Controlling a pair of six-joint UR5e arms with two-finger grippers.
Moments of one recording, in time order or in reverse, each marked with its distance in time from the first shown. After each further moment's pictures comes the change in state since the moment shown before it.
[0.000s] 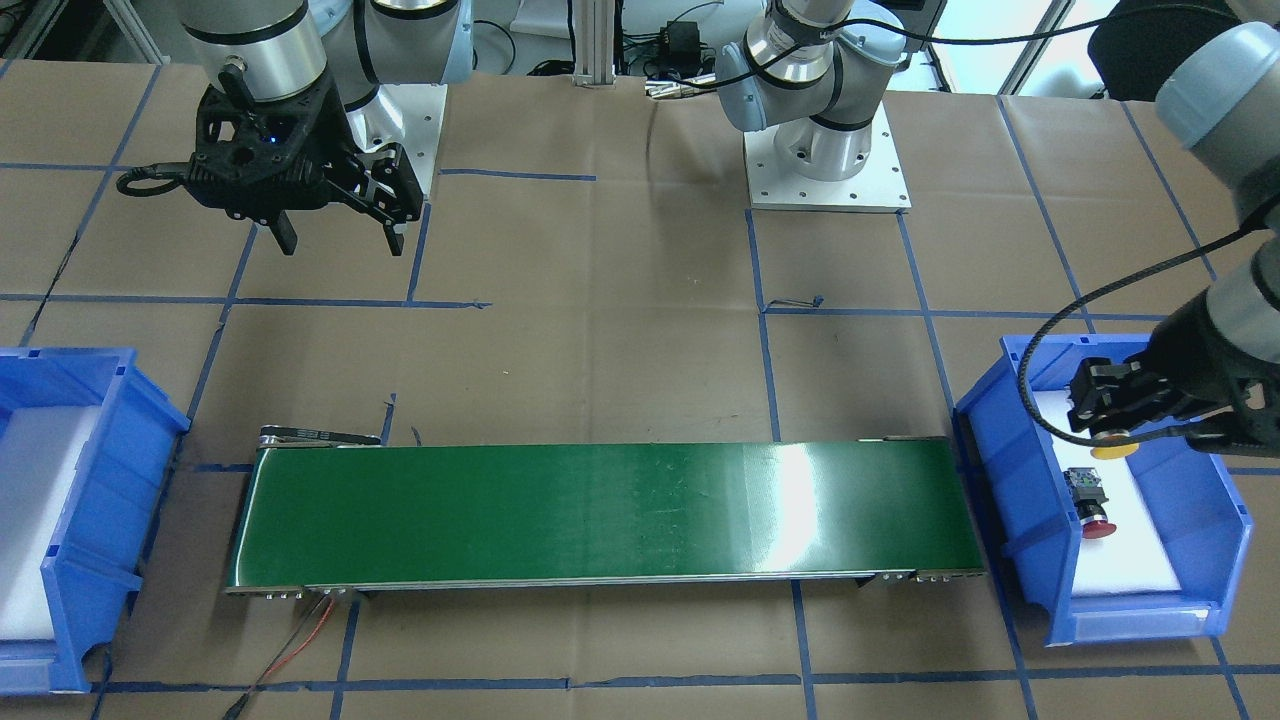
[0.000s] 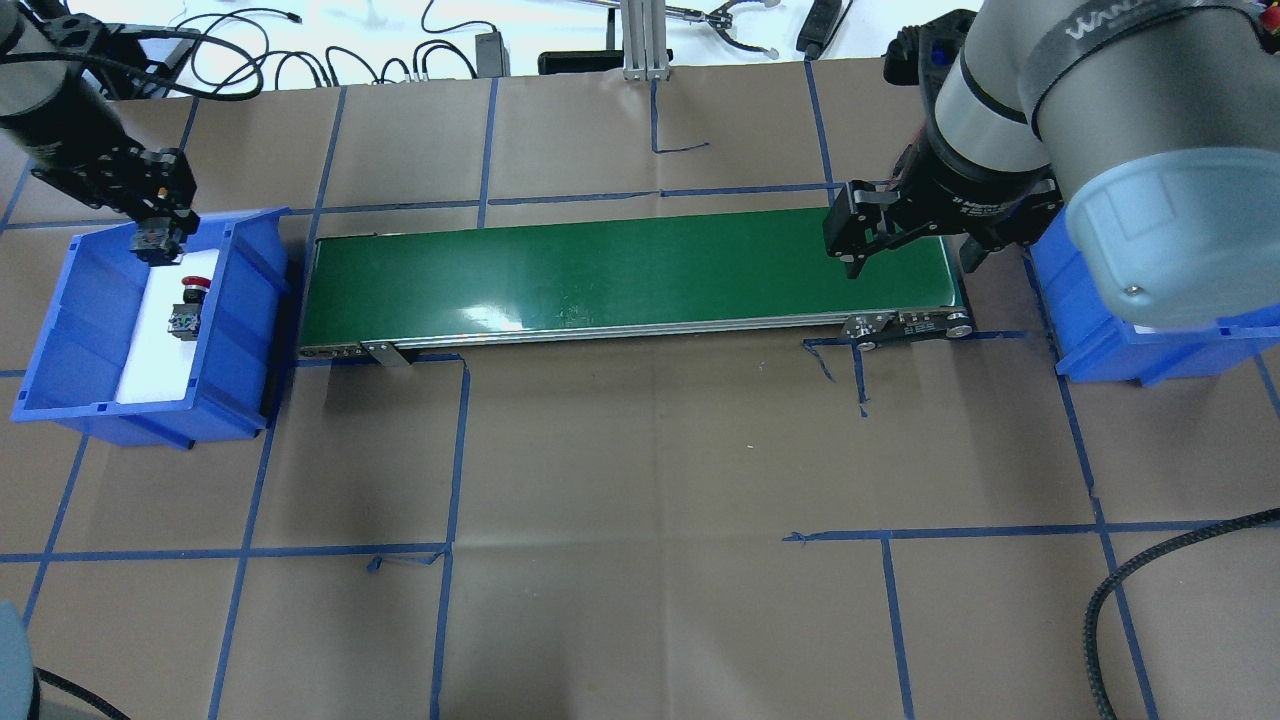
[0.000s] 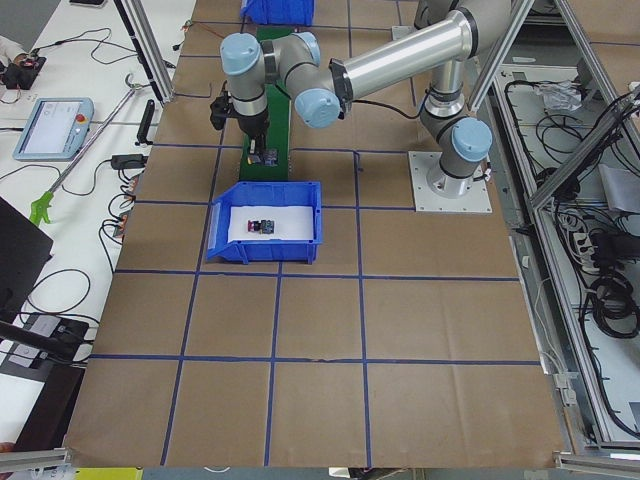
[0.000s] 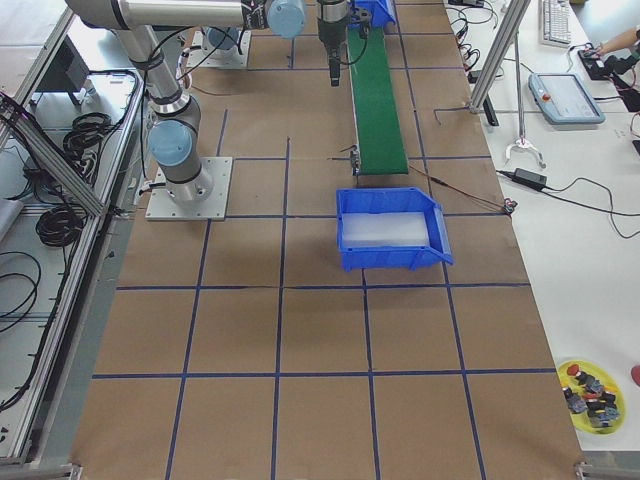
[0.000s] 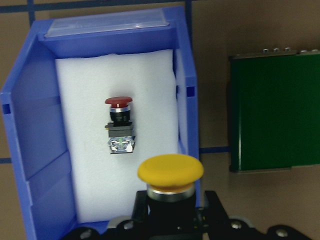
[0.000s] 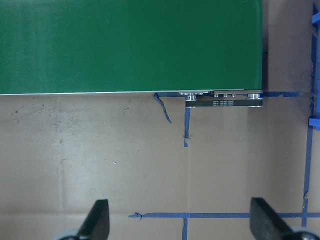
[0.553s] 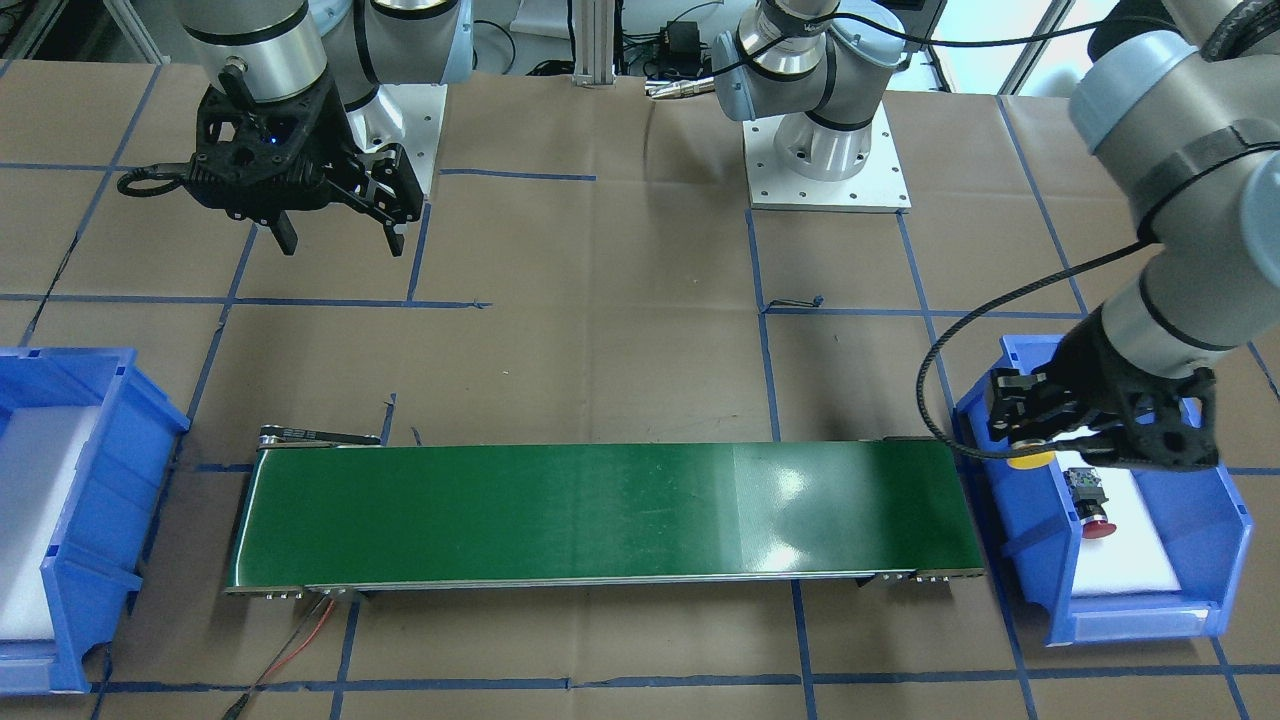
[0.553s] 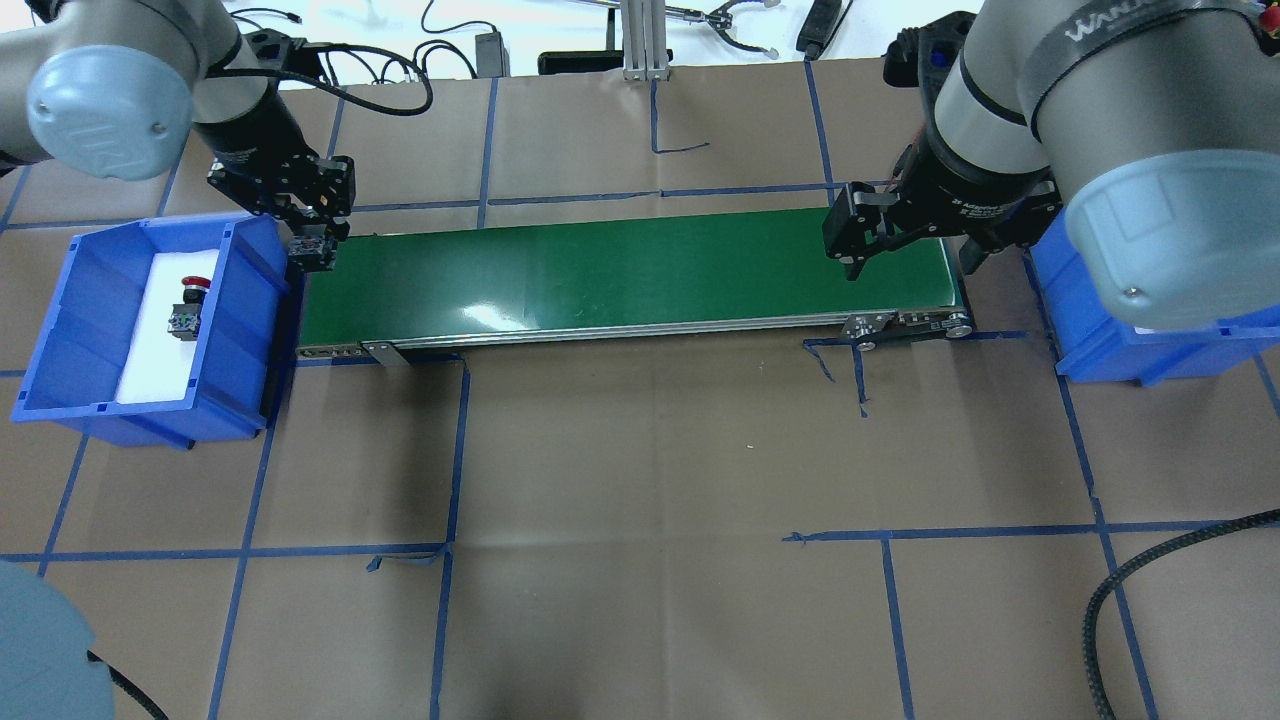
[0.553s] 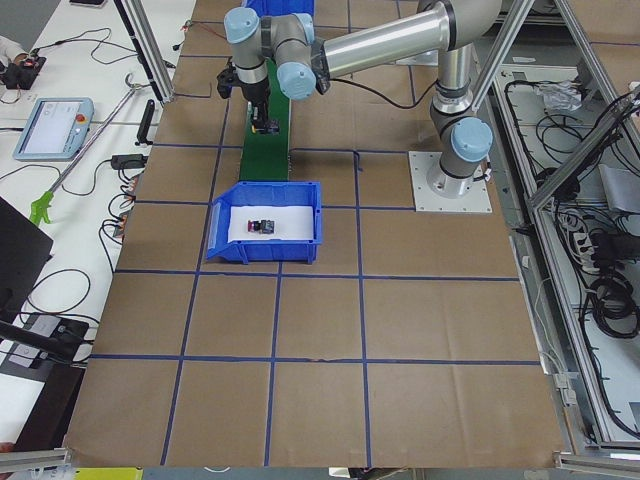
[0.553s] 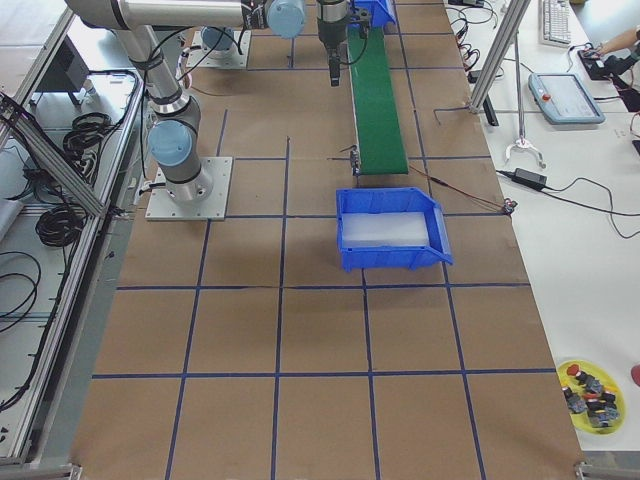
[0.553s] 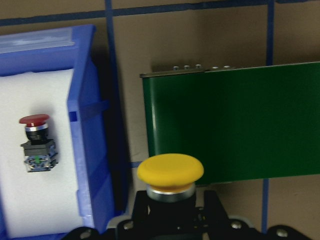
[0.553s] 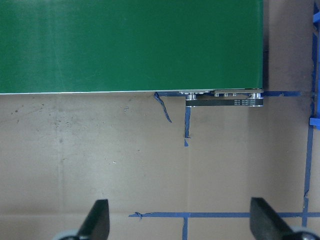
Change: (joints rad) left arm -0.187 -0.059 -0.032 0.044 0.002 -0.196; right arm 0.000 0.000 0.002 0.000 0.000 0.000
